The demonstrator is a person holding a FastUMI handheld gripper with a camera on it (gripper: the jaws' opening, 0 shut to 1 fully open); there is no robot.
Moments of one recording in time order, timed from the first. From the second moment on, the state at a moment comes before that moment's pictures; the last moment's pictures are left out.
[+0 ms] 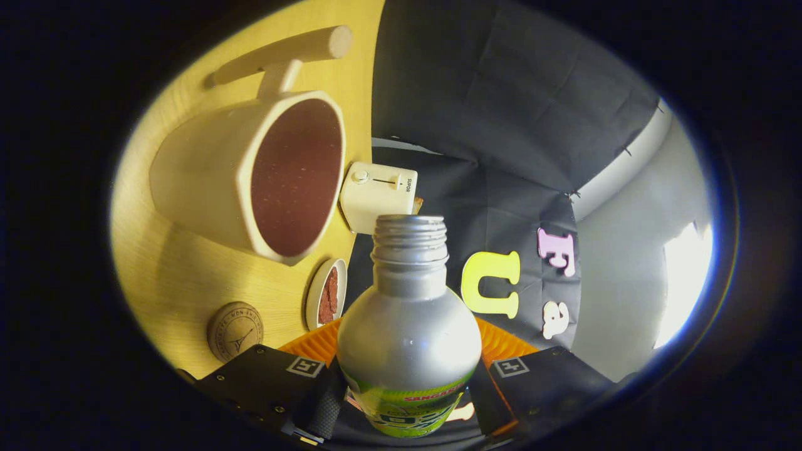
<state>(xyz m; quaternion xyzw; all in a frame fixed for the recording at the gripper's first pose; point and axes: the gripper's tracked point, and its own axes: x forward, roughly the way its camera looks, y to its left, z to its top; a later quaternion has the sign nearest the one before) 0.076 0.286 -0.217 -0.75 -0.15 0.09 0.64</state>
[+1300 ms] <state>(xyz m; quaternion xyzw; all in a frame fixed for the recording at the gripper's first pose) 0.089 0.226 -0.230 -0.35 0.02 0.12 0.93</state>
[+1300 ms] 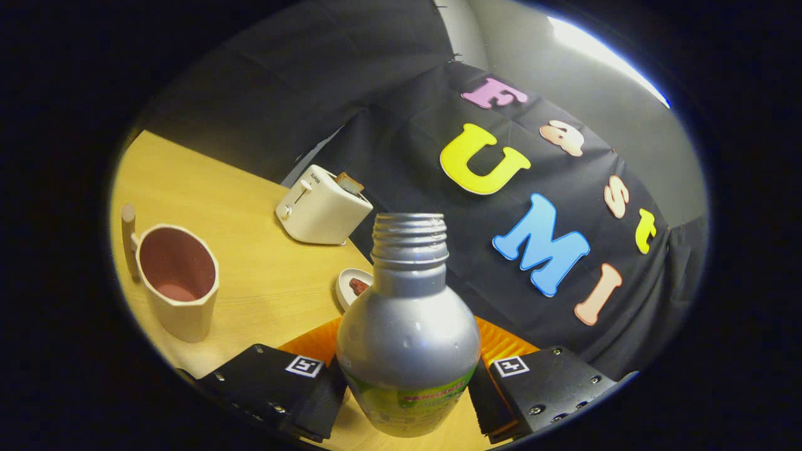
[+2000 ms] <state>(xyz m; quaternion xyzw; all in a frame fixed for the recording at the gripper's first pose) 0.094 0.210 -0.233 -0.01 0.11 0.15 0.98</state>
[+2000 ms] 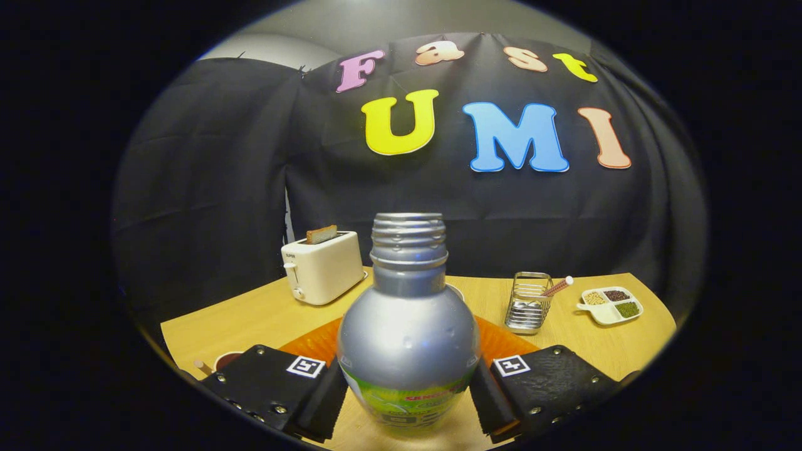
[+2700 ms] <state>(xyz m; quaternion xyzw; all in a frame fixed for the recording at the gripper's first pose) 0.102 0.227 -0.245 -0.02 0.08 0.16 0.98</state>
